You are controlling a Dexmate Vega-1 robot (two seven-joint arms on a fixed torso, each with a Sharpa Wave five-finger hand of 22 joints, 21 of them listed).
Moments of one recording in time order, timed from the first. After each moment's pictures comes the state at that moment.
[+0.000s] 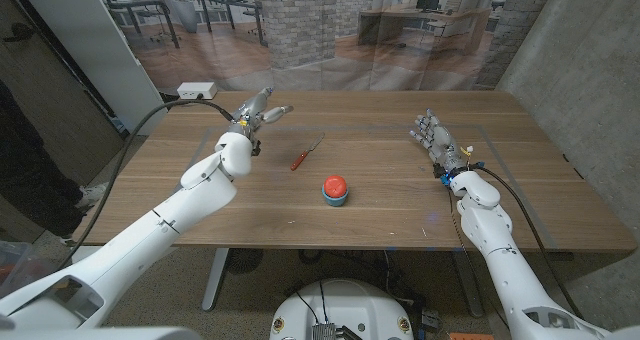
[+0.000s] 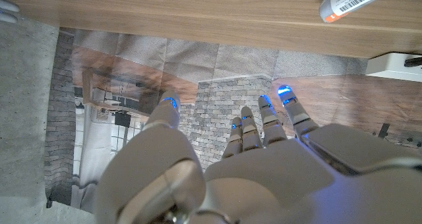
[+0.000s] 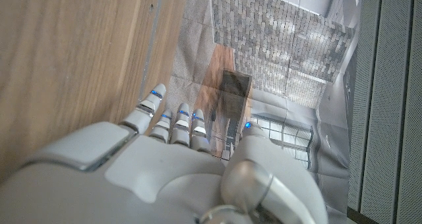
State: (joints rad) left arm 0.85 0.70 0.49 -1.95 0.31 0.59 0.23; left_hand 0.52 -0.02 0.45 -0.16 0.18 0.04 0.12 0.21 0.18 0.12 0.09 0.27 0.21 0.14 0.10 0.25 0.20 -0.07 0.17 0.72 0.18; right arm -0.95 -0.15 0.08 -1.32 0.29 0.17 0.29; right_hand 0.30 0.14 0.13 0.06 0.23 0.17 0.08 0.20 0.18 0.17 0.09 0.20 0.18 0.03 0.02 0.19 0.18 0.27 0.00 0.19 0.17
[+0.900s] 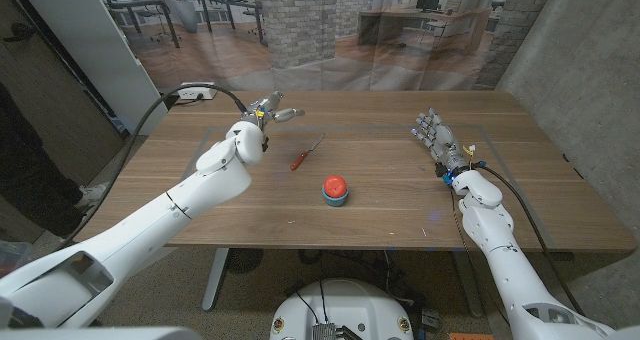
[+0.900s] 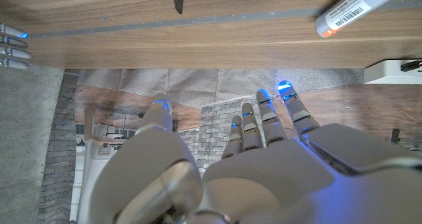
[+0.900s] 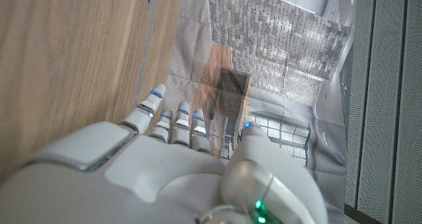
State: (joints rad) left arm 0.71 0.71 0.64 -2.01 0.40 0.82 0.06; left_hand 0.49 -0.05 0.41 -0.14 0.19 0.06 0.12 0.21 0.18 0.15 0.12 0.28 0.22 0.20 0.10 0.29 0.22 -0.02 0.19 0.72 0.19; right arm -0.93 -0.16 0.09 -1.29 0.31 0.20 0.32; right_hand 0.30 0.14 0.13 0.06 0.22 0.18 0.07 0.20 0.18 0.19 0.10 0.20 0.18 0.03 0.02 0.19 0.18 0.27 0.00 0.19 0.17
